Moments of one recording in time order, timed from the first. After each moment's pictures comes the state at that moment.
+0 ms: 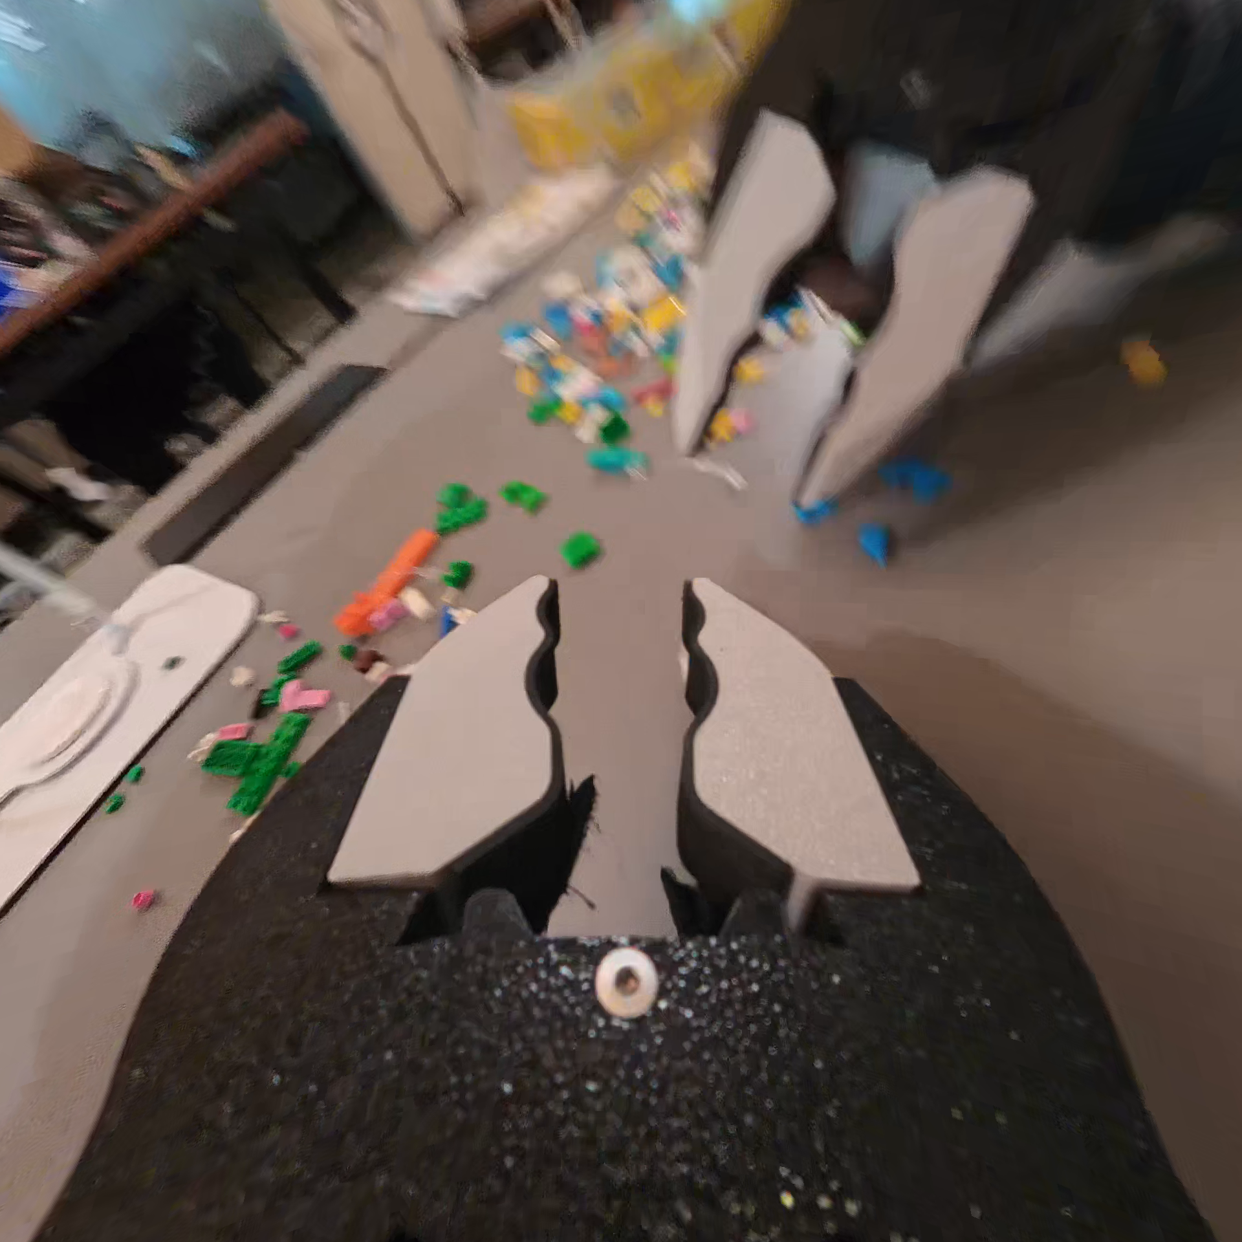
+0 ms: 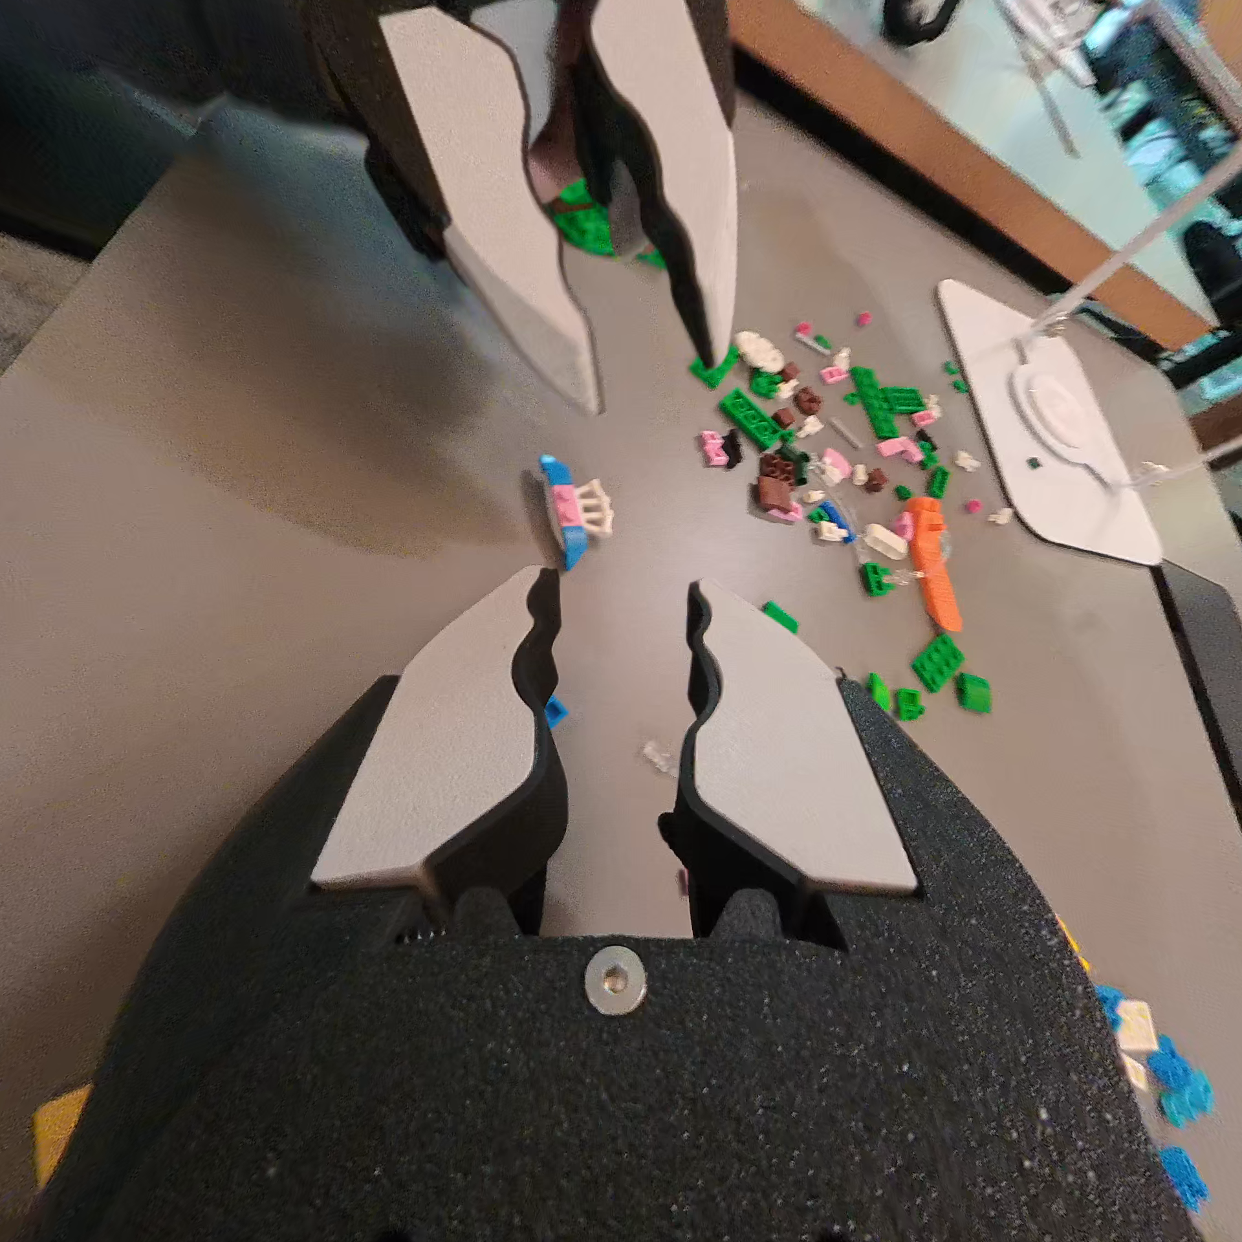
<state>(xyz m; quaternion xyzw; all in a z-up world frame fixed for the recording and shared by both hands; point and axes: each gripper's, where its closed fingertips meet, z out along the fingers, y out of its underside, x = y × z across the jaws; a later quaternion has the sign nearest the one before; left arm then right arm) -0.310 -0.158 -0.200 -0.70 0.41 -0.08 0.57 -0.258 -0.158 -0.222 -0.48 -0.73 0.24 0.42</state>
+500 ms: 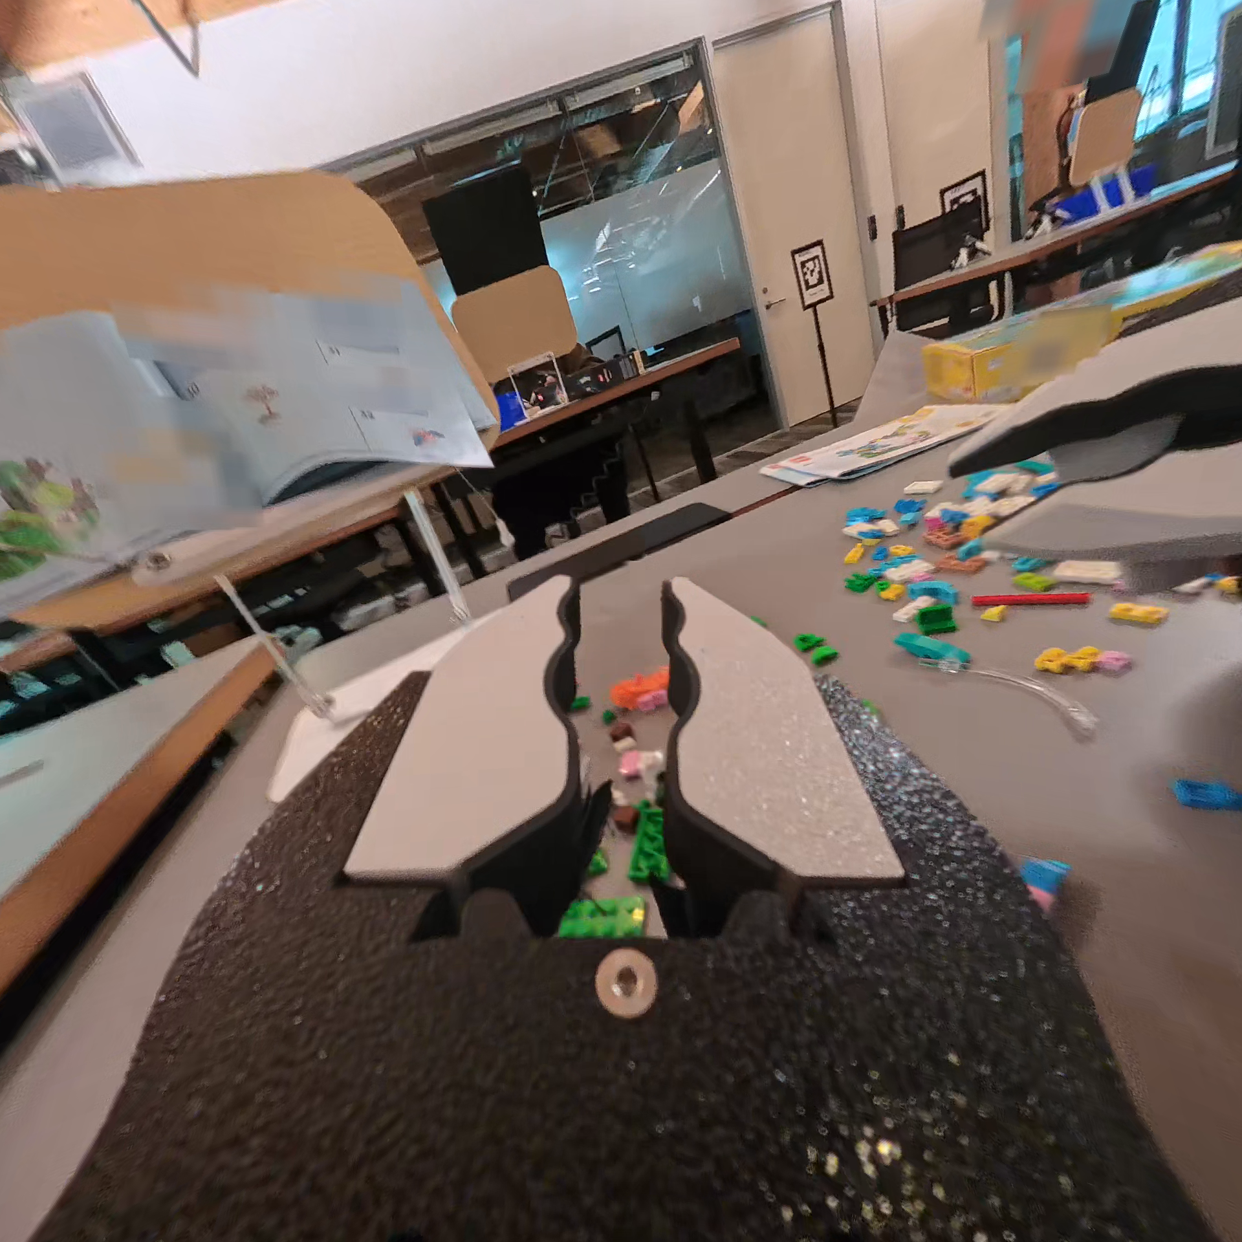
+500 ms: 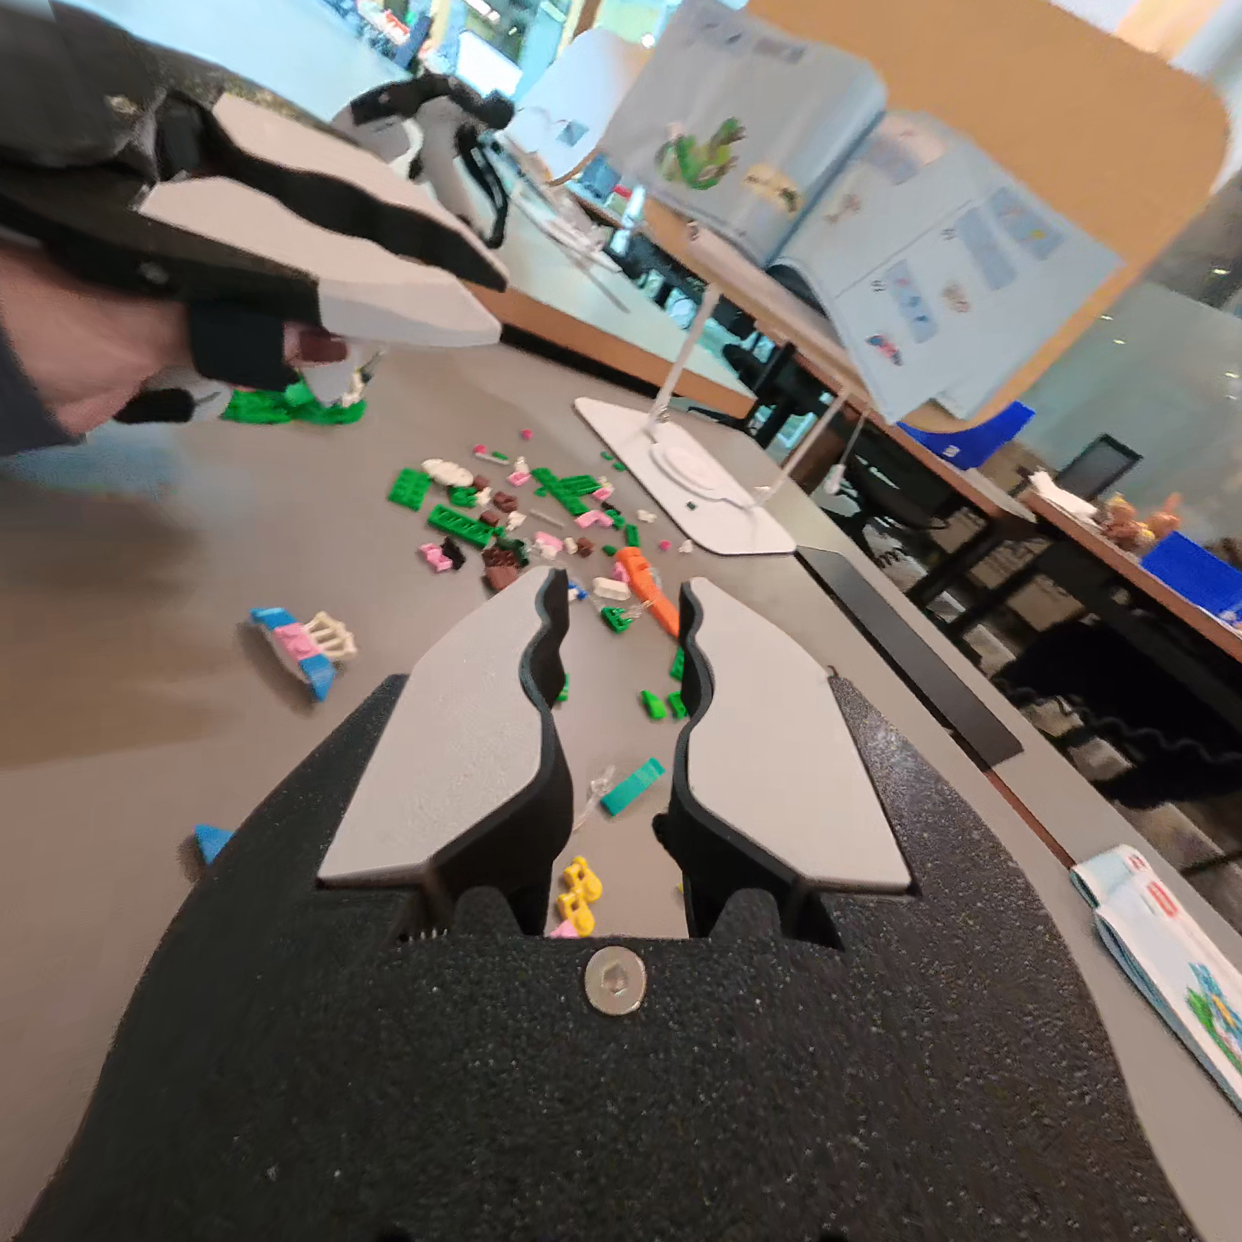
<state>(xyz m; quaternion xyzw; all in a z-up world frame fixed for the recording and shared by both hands) -0.363 -0.118 -0.139 -0.63 0.19 0.05 0.75 -0.255 -0.104 -0.168 -0.51 -0.54 0.21 0.64</state>
